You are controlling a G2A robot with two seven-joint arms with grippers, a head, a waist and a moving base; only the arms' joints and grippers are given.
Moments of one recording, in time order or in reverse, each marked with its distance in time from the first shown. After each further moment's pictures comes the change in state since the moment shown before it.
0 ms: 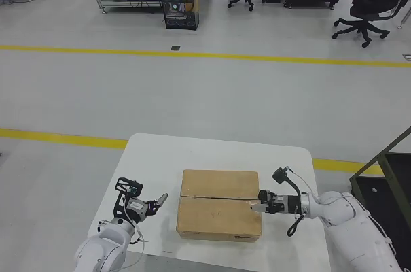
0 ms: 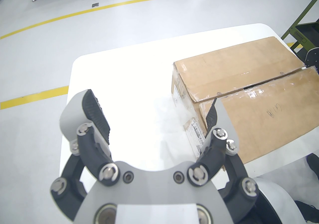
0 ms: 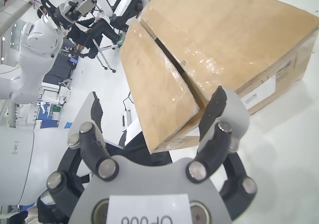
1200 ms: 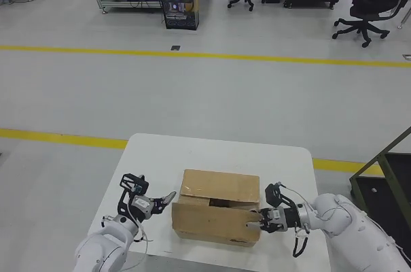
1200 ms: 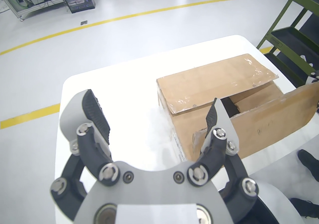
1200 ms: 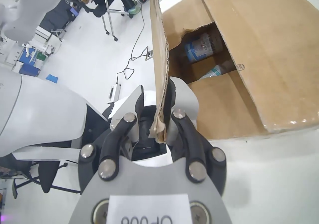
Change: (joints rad) left arm -0.007 0.006 0.023 -0.094 0.002 -0.082 -0.019; right arm -0.014 0.165 -0.201 -0.180 -0.137 -0.270 -0.222
